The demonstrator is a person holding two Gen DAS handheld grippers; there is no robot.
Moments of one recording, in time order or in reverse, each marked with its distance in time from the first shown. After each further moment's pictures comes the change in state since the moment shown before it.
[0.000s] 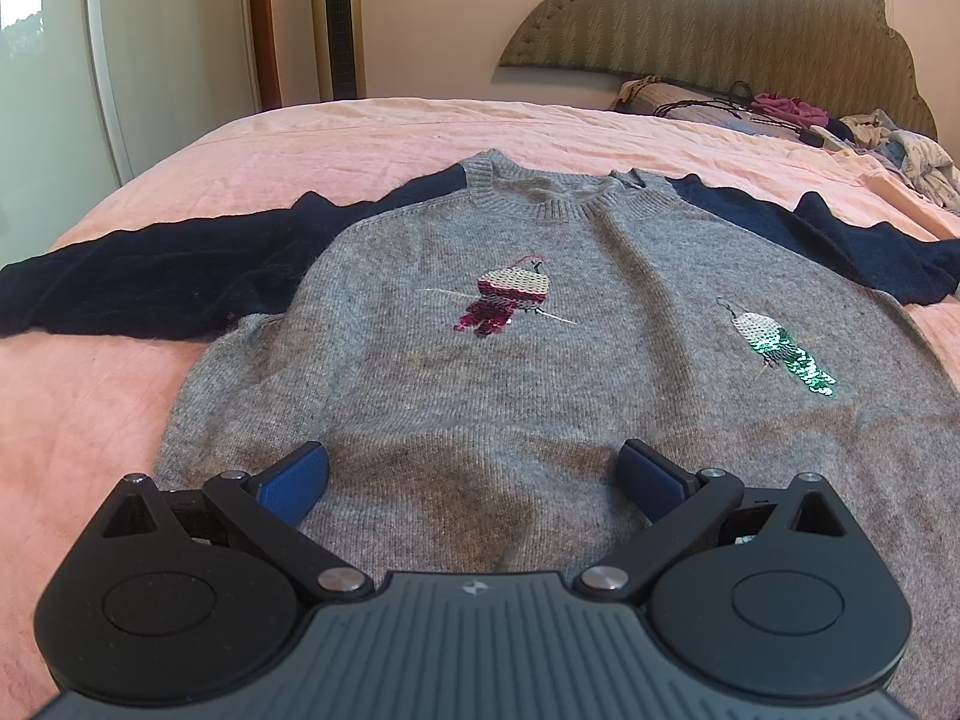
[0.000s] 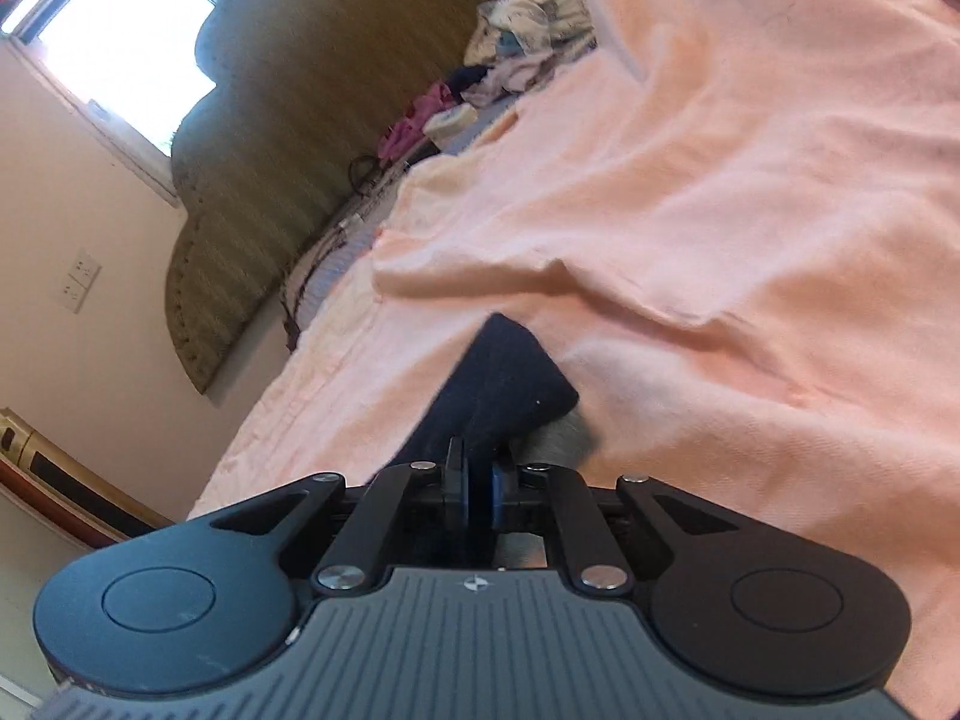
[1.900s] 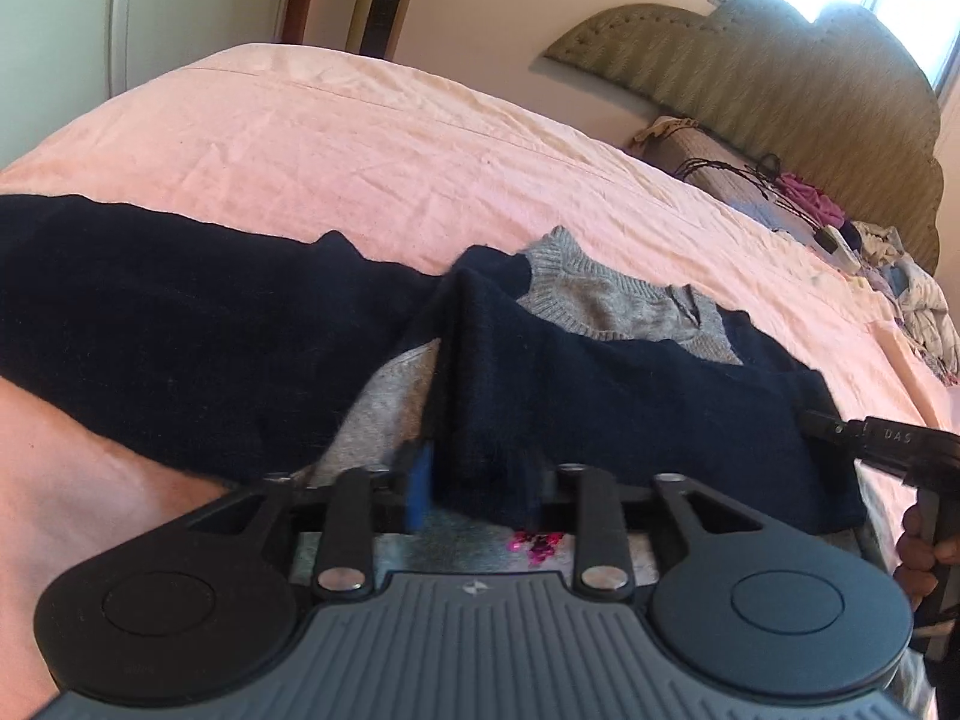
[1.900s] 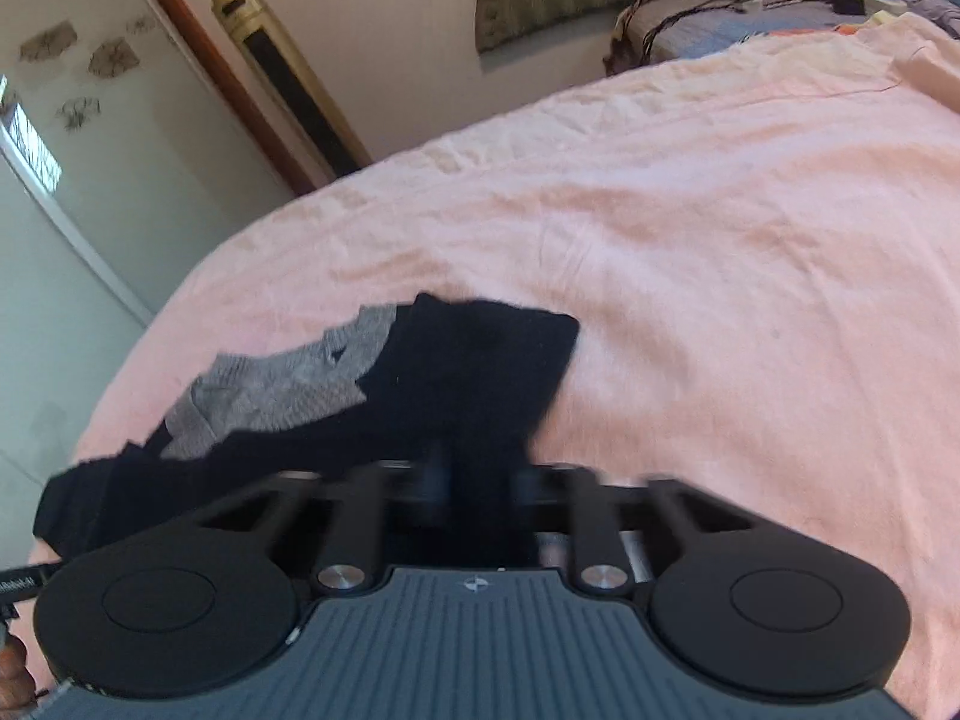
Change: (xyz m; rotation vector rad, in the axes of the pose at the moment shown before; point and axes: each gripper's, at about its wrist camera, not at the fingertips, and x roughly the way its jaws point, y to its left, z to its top) left arm 0.062 0.063 0.085 -0.273 0.107 -0.161; right arm 0.041 0.162 -0.163 -0.610 0.542 0.291
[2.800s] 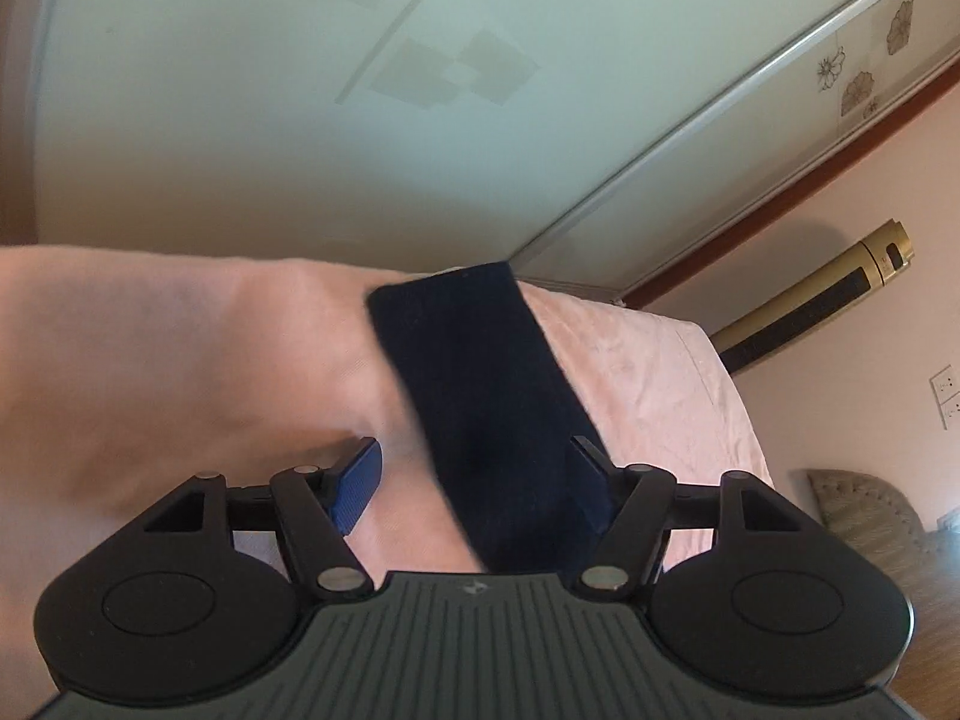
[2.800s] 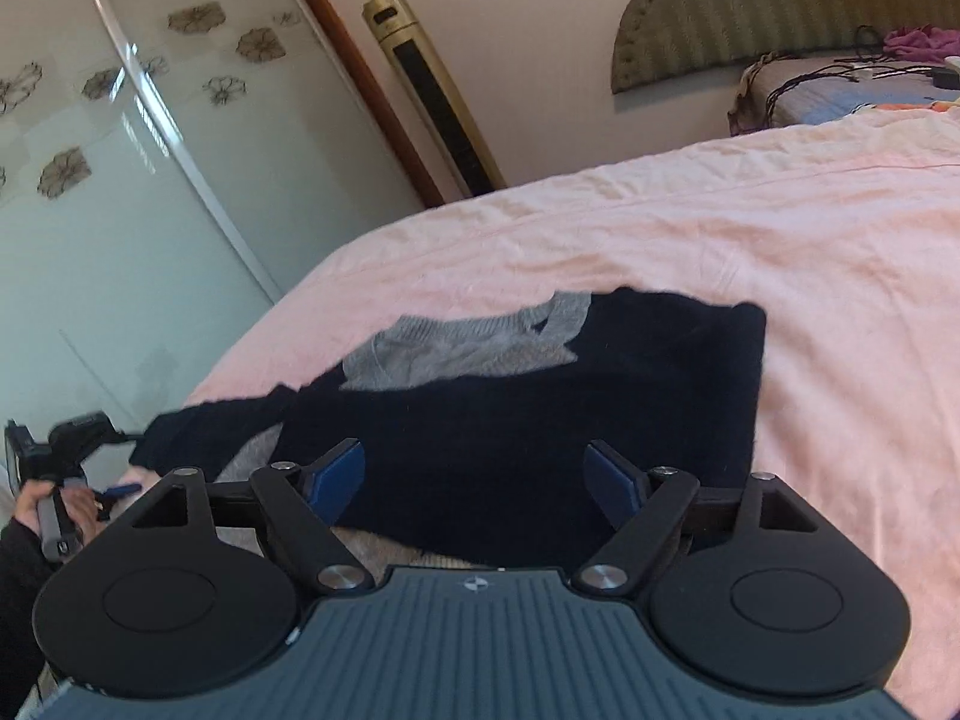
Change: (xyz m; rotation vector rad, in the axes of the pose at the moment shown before) left arm -0.074 0.273 0.006 -0.897 -0.392 0.242; right arm -0.052 0.056 -0.045 -0.145 -0.027 0.162
